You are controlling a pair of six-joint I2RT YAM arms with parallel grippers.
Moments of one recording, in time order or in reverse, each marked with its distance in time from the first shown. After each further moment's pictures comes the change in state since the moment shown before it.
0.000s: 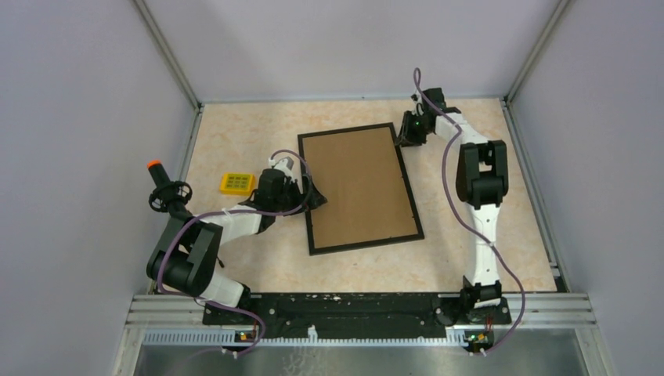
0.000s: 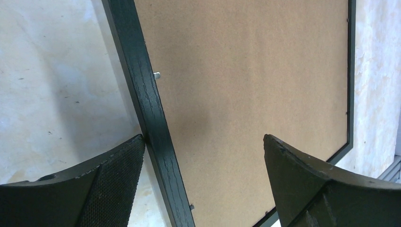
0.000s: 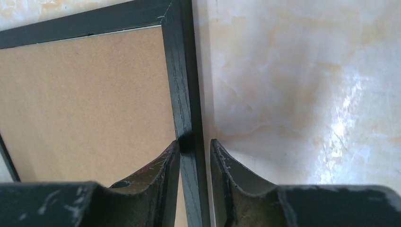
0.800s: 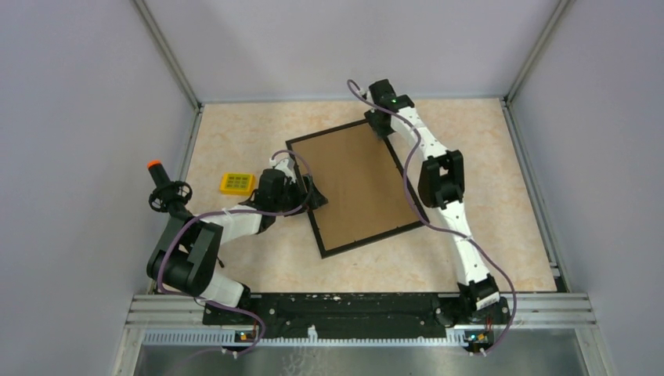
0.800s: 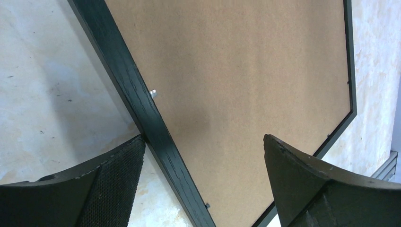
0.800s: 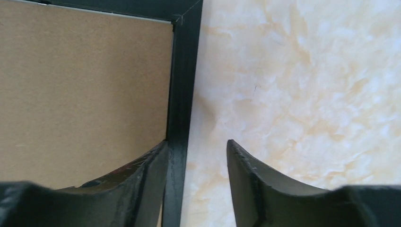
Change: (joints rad) left arm -0.003 0.003 0.000 -0.002 0.023 -0.004; right arm 0.246 0.344 0.730 -0.438 0.534 -0.465
